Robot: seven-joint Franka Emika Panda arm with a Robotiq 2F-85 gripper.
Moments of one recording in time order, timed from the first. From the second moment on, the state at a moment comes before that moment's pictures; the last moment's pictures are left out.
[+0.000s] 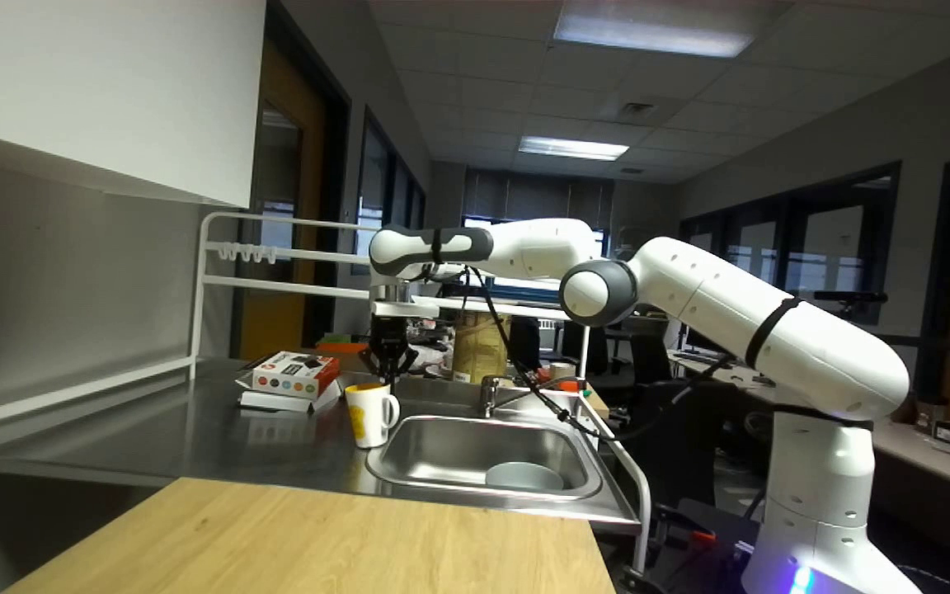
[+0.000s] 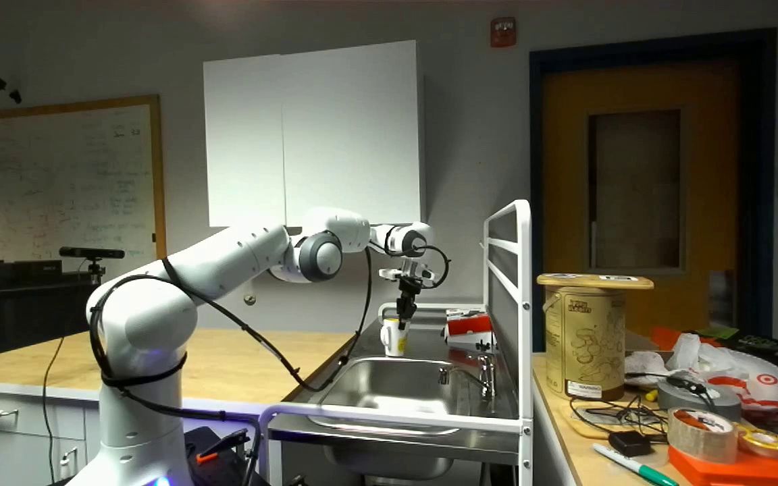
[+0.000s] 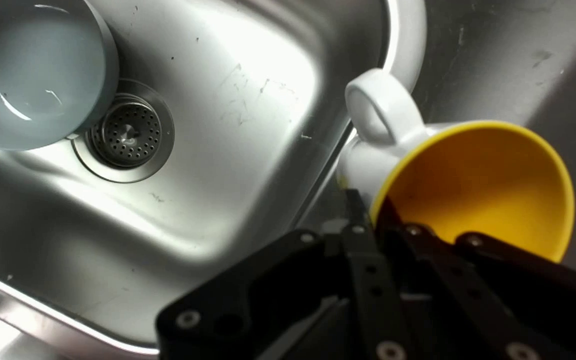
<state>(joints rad) 0.08 1.10 -0.06 -0.60 0.17 1.49 0.54</state>
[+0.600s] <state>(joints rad) 0.08 1.12 -0.06 -0.58 0.17 1.48 0.56</state>
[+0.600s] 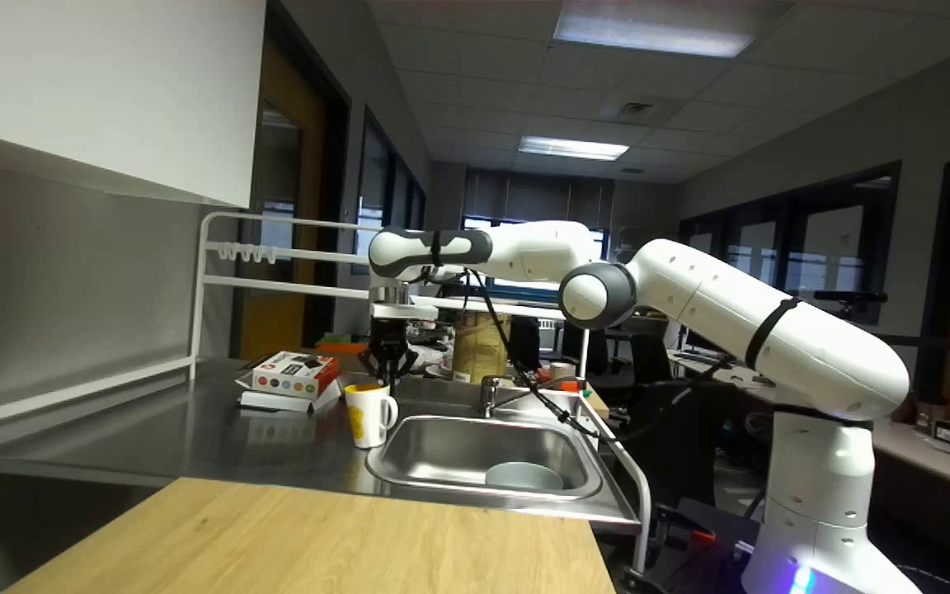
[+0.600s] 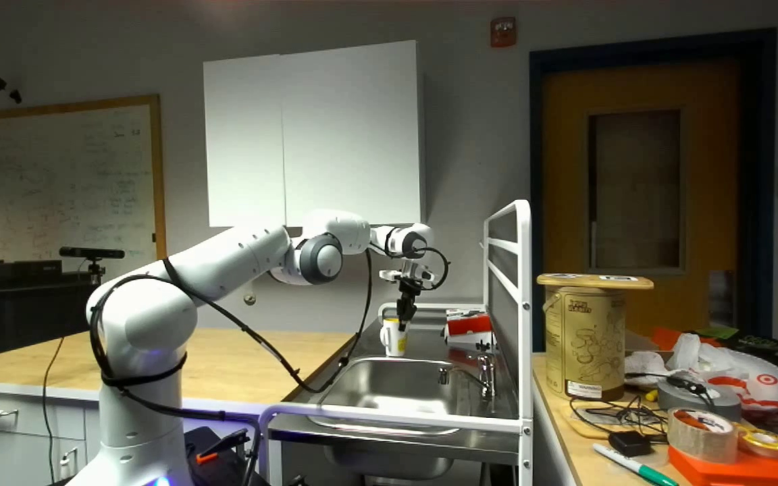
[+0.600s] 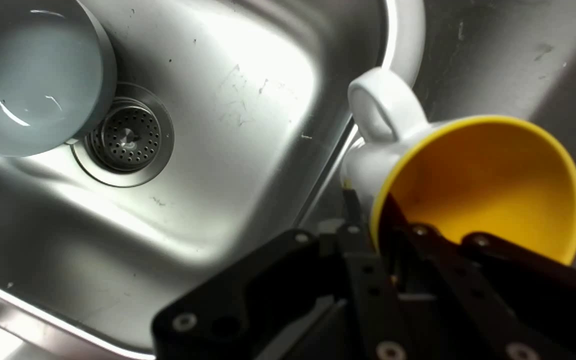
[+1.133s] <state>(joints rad) 0.09 1.17 -0.06 -0.58 0.17 1.46 0.57</state>
